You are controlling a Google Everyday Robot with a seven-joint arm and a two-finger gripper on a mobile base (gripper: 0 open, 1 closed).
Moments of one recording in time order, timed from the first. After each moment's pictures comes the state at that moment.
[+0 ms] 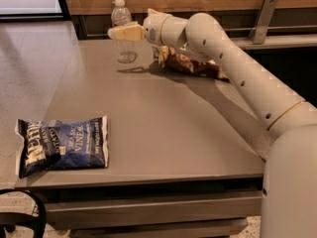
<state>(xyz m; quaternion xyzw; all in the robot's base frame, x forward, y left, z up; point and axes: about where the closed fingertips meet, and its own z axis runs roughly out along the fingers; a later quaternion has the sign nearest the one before) 0.814 0.072 0.946 -0.33 0.64 0.31 0.62</state>
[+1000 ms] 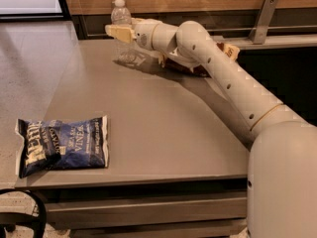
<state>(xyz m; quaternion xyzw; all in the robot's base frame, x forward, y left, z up) 0.821 0.109 0.928 -0.32 0.62 0.36 0.61</state>
